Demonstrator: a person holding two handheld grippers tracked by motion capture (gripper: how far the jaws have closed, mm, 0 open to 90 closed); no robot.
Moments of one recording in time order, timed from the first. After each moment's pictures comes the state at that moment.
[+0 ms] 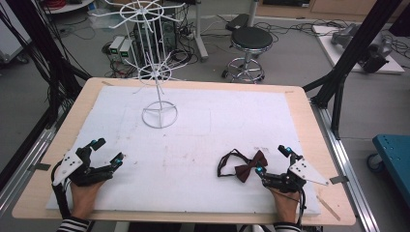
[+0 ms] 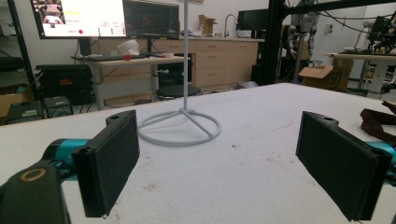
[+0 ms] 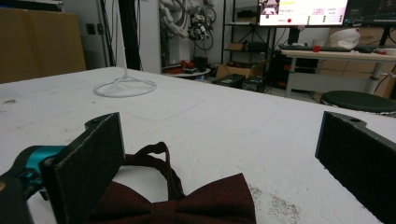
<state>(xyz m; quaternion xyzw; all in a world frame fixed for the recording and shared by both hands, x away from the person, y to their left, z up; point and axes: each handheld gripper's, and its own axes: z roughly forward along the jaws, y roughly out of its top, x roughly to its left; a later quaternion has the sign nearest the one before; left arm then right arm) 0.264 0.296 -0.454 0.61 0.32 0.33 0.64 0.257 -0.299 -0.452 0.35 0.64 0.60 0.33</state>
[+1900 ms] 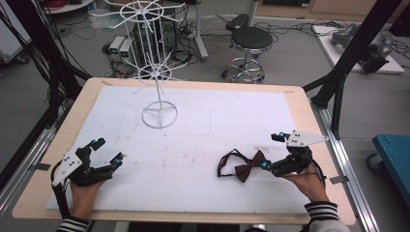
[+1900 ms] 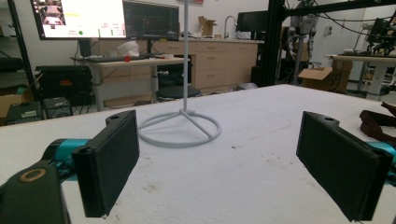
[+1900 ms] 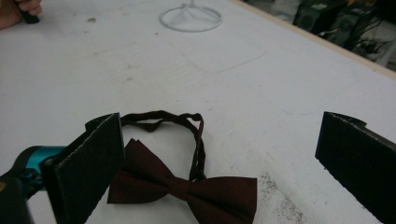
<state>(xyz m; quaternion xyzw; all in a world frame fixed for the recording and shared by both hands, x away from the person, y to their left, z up) 0.264 0.297 -0.455 0.61 0.32 0.33 0.65 0.305 -0.309 -0.380 0.25 0.82 0.49 0.16</state>
